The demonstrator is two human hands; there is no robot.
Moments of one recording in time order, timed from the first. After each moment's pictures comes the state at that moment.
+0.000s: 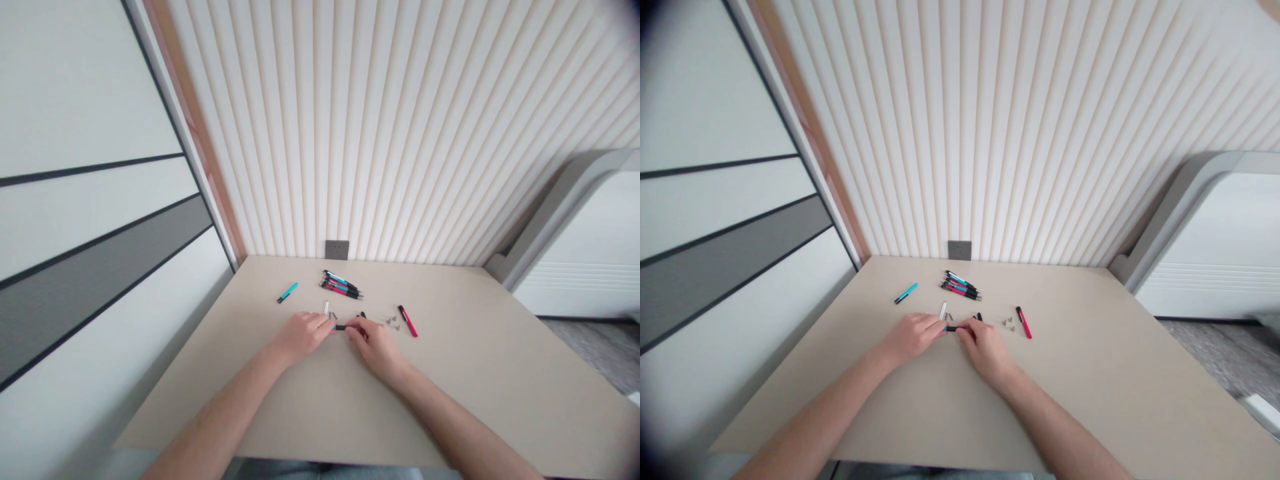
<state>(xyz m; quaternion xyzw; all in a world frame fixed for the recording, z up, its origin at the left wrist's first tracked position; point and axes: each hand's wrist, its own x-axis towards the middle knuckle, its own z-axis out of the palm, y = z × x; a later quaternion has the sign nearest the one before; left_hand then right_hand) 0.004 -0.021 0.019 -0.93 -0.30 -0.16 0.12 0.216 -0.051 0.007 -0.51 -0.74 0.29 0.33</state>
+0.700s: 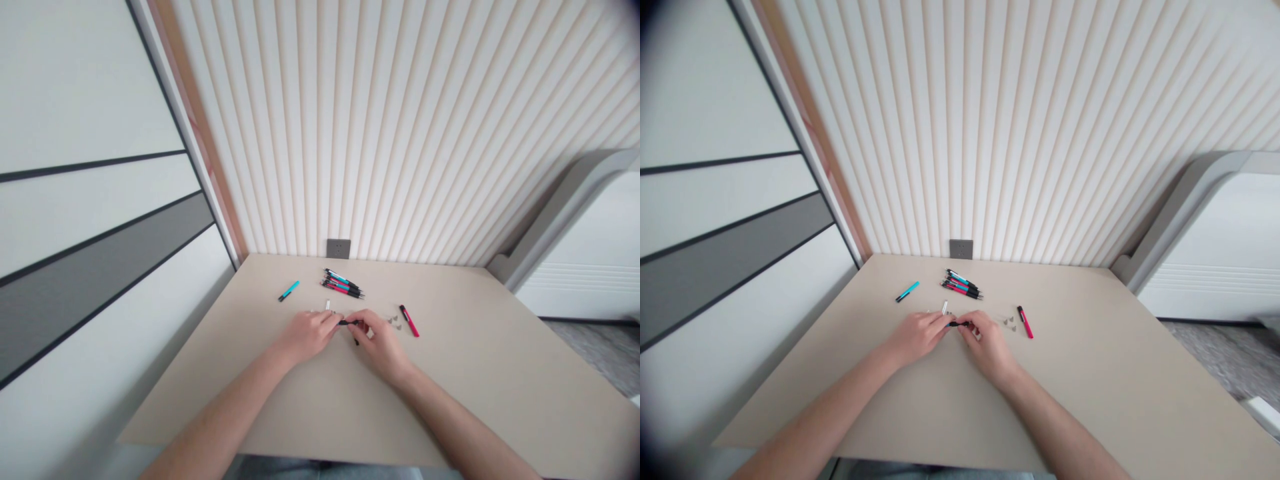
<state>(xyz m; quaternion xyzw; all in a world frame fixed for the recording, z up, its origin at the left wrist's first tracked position) 0.013 -0.030 0.024 -0.92 -0.36 -0.14 0.05 0.215 -0.048 0.005 -0.46 -0.72 0.29 0.43</state>
